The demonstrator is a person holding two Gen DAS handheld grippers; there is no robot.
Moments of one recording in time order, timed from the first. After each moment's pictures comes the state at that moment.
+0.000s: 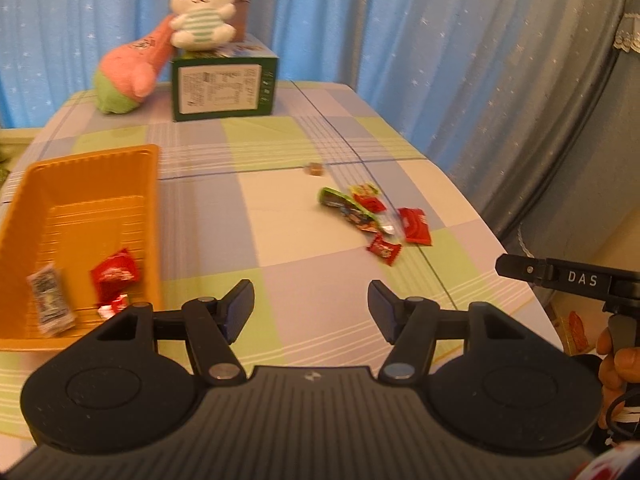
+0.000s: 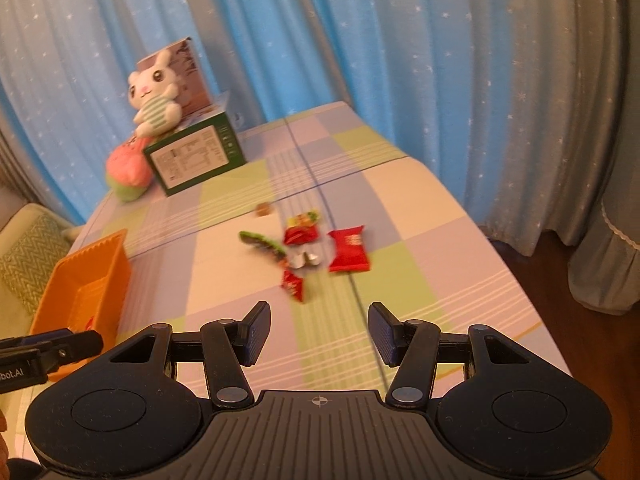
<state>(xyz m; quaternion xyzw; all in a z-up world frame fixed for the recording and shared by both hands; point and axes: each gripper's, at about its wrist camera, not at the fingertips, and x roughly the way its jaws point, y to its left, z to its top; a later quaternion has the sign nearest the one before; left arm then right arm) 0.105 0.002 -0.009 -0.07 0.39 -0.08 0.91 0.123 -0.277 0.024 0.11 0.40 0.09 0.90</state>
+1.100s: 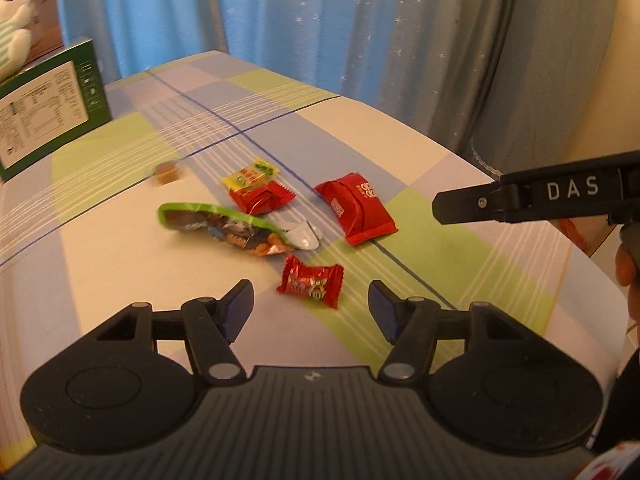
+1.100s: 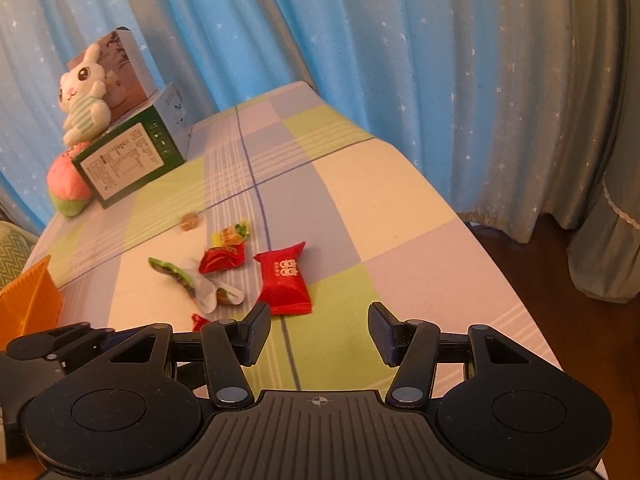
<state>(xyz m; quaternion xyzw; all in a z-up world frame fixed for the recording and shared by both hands) 0.238 -0.105 -0.126 0.07 0.39 -0.23 0.89 0.223 -0.313 -0.055 0.13 0.42 0.06 0.89</state>
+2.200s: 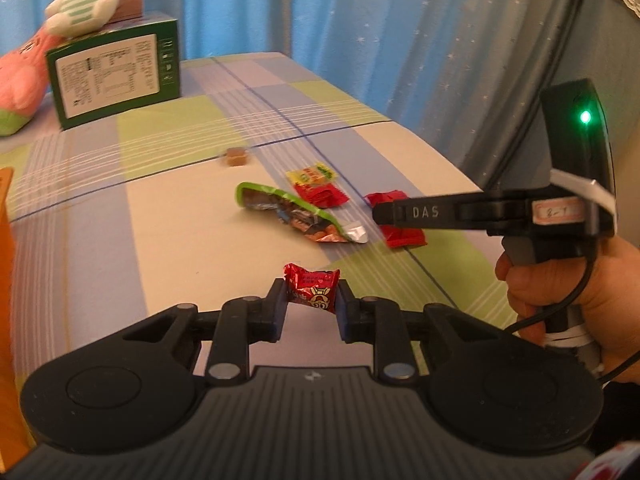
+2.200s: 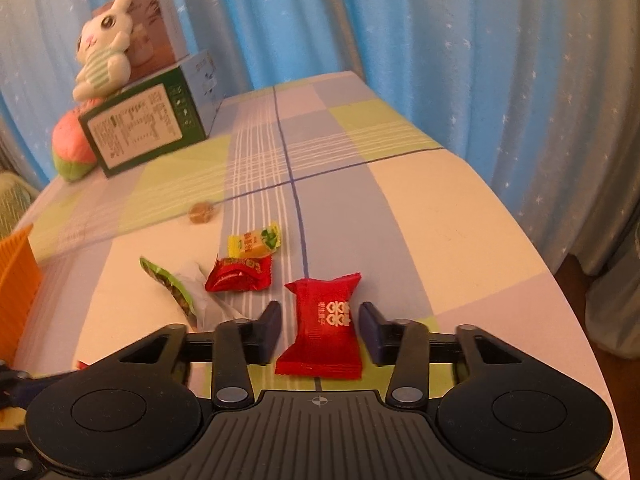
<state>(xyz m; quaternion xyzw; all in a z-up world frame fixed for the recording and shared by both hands) 0.214 -0.059 -0.099 -0.01 0.40 -0.16 0.90 0.285 -0.263 -0.095 0.06 0.42 0.11 0.90</state>
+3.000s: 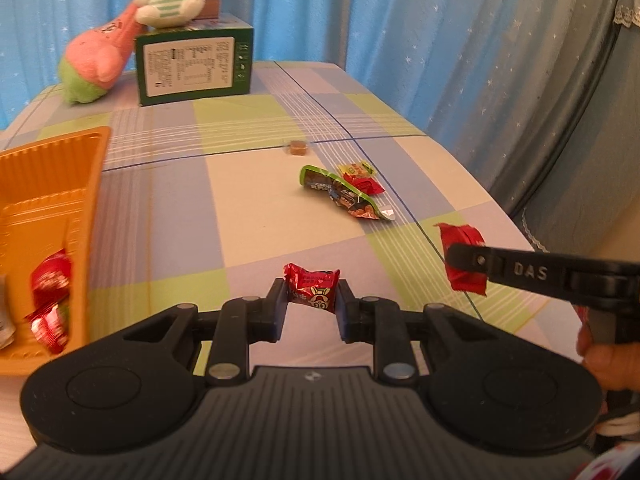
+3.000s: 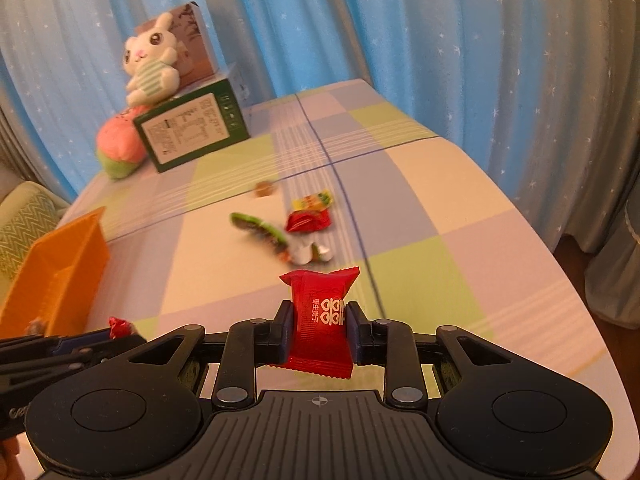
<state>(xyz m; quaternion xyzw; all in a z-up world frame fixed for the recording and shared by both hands) 0.141 -0.021 -0.064 -0.05 0.39 -0.09 0.91 0.171 -0.248 -0.034 0.10 0.41 0.11 0.90</state>
